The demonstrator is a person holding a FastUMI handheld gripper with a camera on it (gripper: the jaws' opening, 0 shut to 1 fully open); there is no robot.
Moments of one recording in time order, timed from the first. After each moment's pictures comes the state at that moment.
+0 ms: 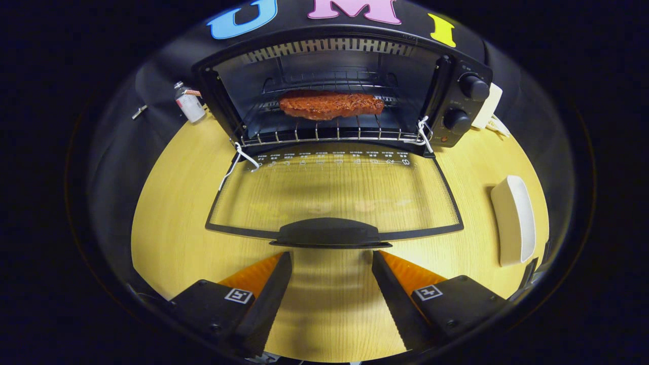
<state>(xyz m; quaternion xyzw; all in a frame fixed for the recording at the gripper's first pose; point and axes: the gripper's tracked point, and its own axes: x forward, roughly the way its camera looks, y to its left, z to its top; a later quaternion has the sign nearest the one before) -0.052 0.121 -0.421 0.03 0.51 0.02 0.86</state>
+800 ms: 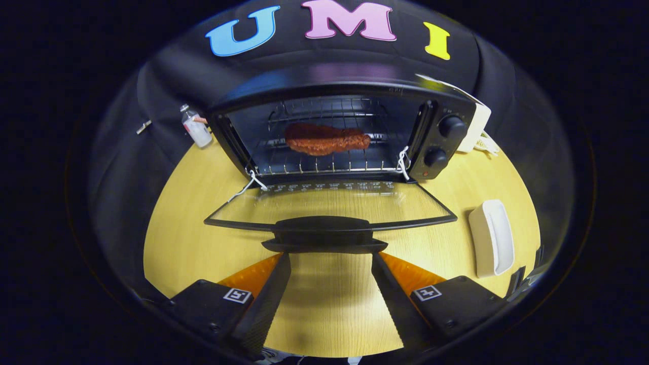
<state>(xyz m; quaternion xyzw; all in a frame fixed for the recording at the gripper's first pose) -0.047 0.116 -0.357 0.05 0.45 0.03 0.89</state>
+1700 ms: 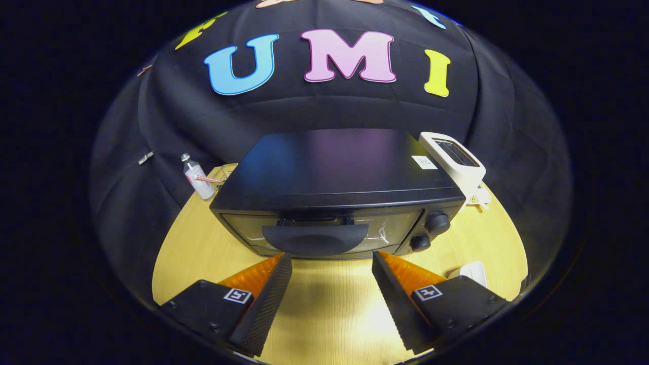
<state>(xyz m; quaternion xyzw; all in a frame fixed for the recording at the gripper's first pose) 0.002 0.100 -0.273 0.04 0.34 0.02 0.94</state>
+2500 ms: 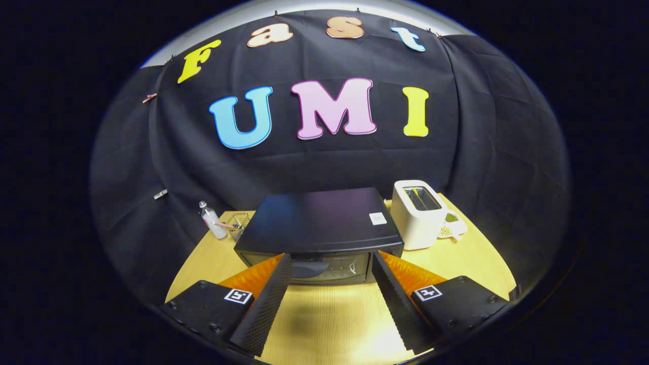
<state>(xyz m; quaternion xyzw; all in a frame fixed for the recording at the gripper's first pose) -0.005 0.038 -0.141 0.07 0.21 0.02 0.98</state>
